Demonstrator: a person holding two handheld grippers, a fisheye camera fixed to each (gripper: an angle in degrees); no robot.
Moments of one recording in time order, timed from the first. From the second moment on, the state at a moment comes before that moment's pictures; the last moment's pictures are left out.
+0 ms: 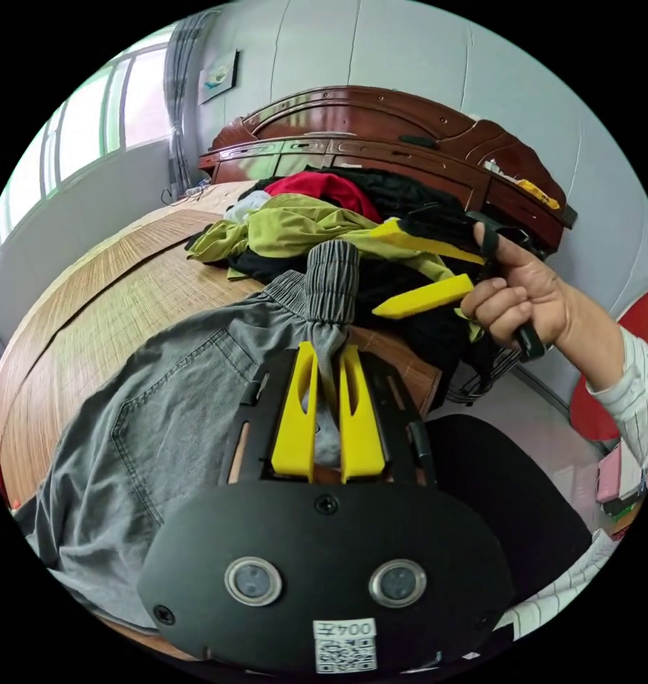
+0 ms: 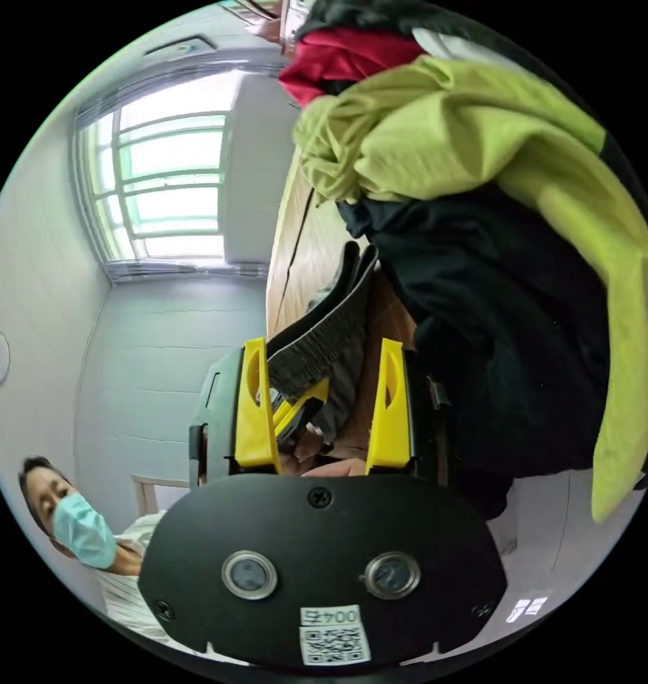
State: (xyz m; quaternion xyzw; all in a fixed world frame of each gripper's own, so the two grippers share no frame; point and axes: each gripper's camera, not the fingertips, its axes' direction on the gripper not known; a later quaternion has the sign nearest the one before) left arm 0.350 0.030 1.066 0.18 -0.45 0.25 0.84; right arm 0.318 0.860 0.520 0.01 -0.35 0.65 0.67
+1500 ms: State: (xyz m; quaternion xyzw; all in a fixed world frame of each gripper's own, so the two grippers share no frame) left arm 0.110 0.061 0.802 0.25 -0.37 0.01 0.90; right arm 0.128 0.599 0.536 -0.24 0.11 0.24 0.93
